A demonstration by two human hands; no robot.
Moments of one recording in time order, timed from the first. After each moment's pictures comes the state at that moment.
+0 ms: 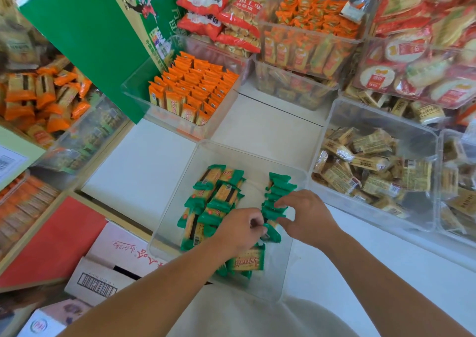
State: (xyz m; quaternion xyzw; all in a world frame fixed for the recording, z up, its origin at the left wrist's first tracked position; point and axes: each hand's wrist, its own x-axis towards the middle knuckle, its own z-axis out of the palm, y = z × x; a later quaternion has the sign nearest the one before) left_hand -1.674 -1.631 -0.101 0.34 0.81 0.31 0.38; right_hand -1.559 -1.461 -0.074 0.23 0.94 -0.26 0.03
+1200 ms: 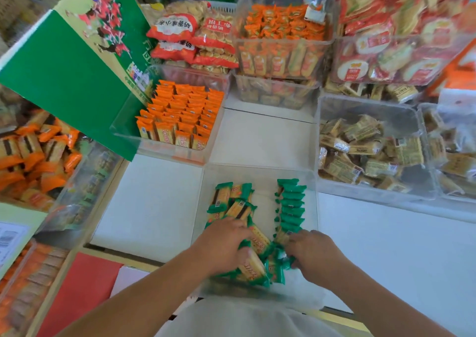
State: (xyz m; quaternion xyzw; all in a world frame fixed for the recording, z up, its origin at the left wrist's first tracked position) left_hand -1.765 -1.690 -0.064 0.64 0.71 0.05 0.29; right_hand -1.556 -1.545 -0.057 0.15 0.94 -0.10 0.29
